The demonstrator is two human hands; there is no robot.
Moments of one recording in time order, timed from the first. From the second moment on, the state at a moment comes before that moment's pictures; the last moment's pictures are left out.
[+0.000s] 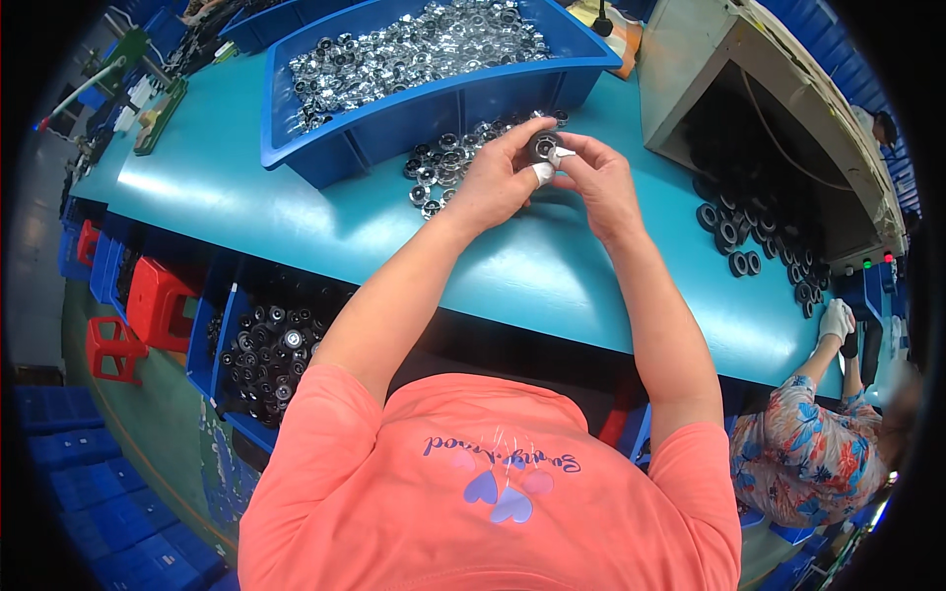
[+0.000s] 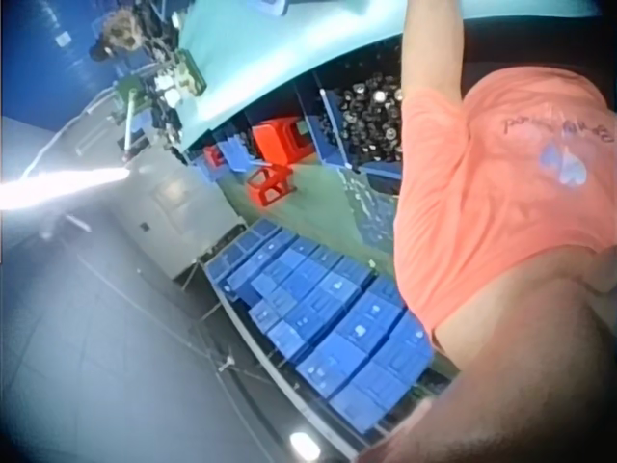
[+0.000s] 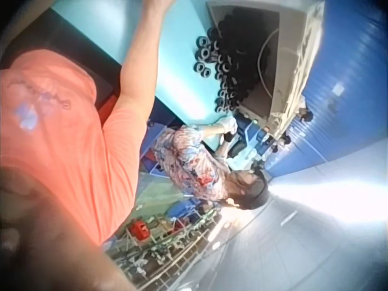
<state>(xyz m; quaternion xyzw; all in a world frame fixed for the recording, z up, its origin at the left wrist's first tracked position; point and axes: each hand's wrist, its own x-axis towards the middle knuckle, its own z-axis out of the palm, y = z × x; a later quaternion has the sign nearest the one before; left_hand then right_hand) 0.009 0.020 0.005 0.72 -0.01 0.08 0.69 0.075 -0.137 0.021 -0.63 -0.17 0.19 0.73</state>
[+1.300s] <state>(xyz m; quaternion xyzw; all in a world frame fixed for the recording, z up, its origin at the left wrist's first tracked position) 0.010 0.019 0.004 0.68 0.01 0.09 0.73 0.083 -0.145 0.020 -0.66 -0.21 0.20 0.69</state>
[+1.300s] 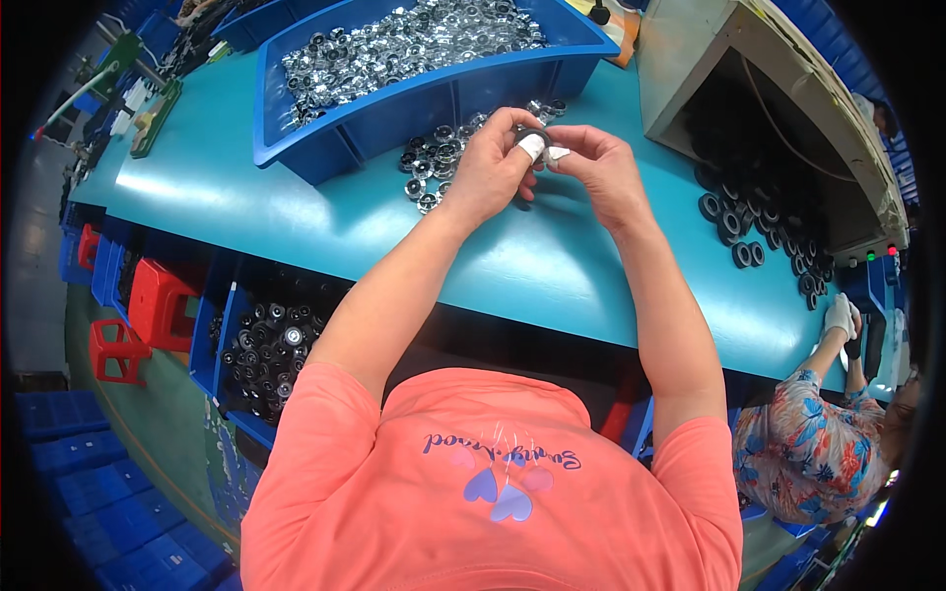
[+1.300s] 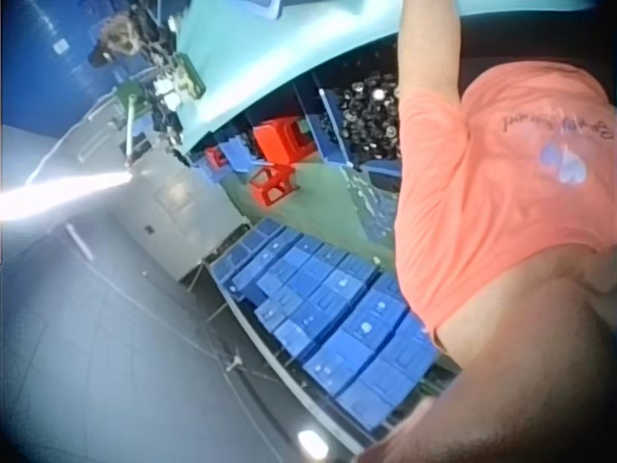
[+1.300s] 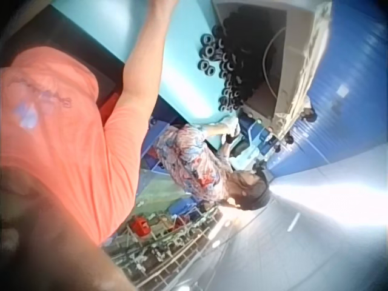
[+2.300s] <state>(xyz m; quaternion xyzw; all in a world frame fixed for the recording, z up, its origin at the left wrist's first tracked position) 0.006 0.003 -0.002 0.76 -0.04 0.21 0.62 0.075 -0.133 0.000 -0.62 -0.12 0.20 0.75</state>
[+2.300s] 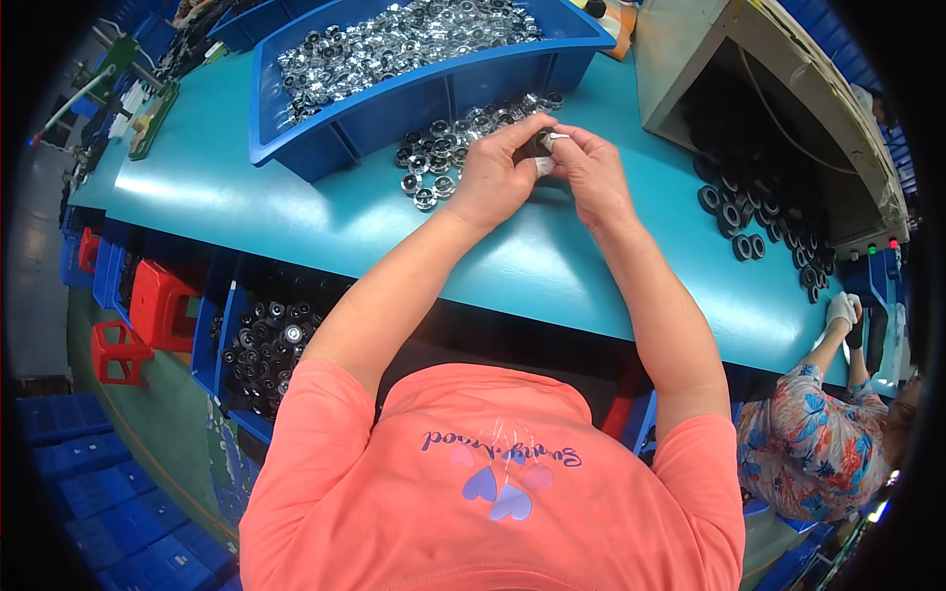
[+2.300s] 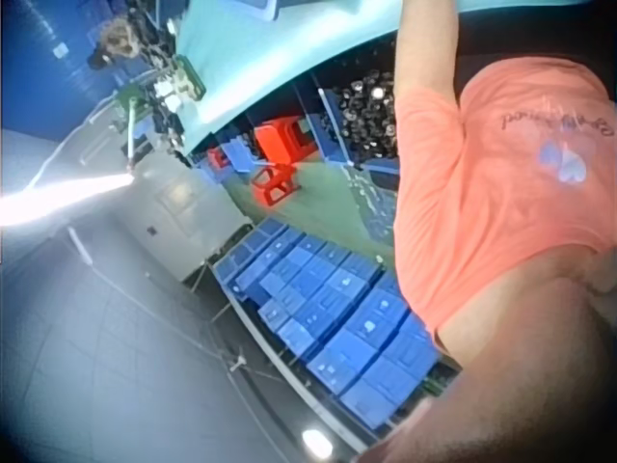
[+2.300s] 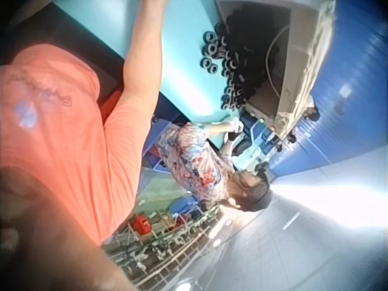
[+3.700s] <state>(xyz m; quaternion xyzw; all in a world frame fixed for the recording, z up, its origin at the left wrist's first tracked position) 0.008 0.007 0.002 0.66 -0.03 0.17 0.73 0.082 -0.144 0.019 -0.55 -0.16 0.26 0.78</state>
